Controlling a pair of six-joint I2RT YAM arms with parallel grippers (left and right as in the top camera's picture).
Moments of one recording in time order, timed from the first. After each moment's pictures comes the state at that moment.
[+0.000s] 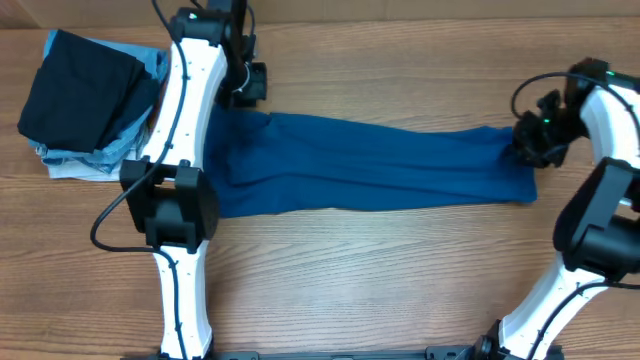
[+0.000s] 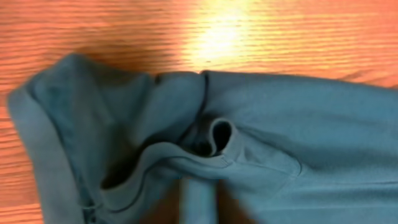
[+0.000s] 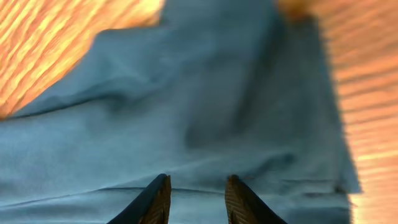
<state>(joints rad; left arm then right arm) -0.16 2.35 2.34 -1.39 0.10 -0.15 -0.32 2.12 1.72 -1.20 -0.25 0.16</state>
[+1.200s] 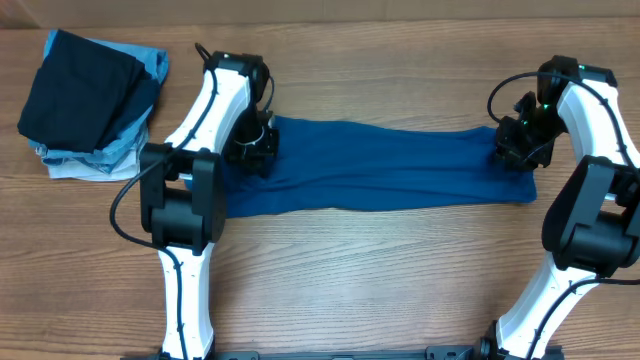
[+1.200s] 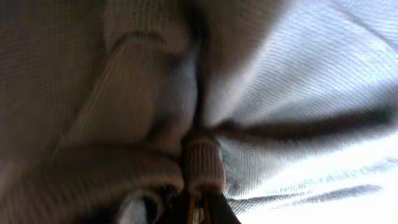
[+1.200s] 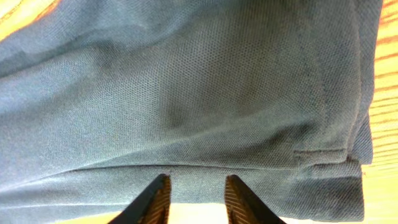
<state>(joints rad) -0.20 2.34 1.93 -1.42 0.12 -0.13 -0.25 2.12 1.72 -1.28 -0.16 0.15</state>
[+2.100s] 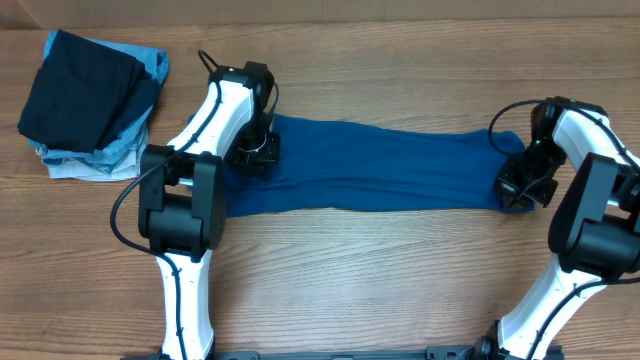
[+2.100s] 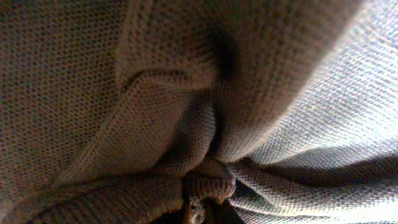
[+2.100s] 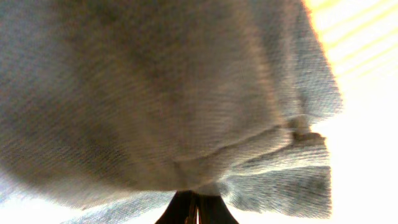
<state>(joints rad) -0.21 2.30 1.81 -1.26 0.04 -0.16 -0.30 2.11 1.46 -1.22 0.00 0.35</state>
